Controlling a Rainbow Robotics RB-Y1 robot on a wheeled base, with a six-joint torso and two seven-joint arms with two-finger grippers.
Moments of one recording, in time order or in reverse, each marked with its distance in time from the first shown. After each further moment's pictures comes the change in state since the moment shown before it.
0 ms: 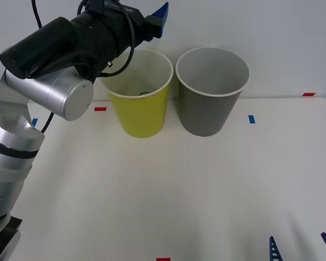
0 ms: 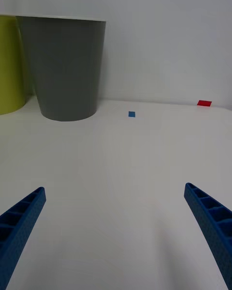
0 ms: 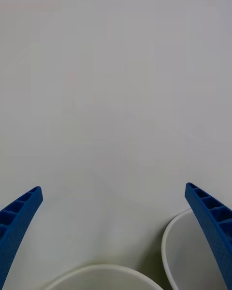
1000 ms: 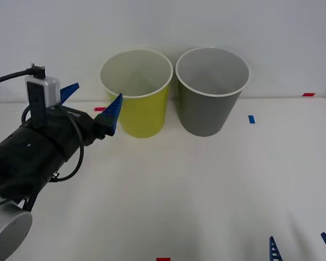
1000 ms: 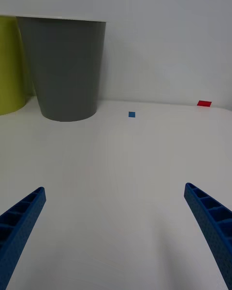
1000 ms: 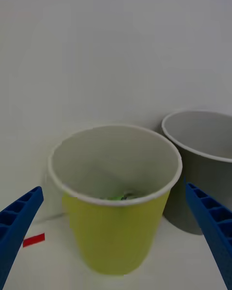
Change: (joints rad) right arm 0.000 0.000 0.000 0.000 0.000 0.000 0.000; left arm 0.803 0.061 0.086 -0.560 -0.026 -0.011 -0.014
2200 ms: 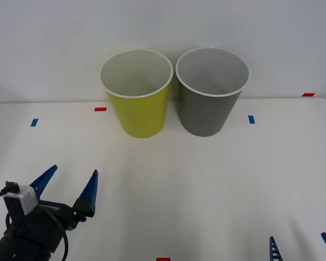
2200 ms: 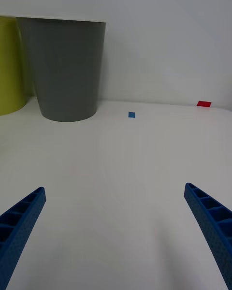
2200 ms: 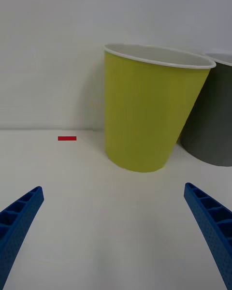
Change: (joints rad) right arm 0.000 0.000 0.000 0.000 0.000 0.000 0.000; left arm 0.543 -0.025 -0.099 0.228 -0.095 -0.724 -0.014
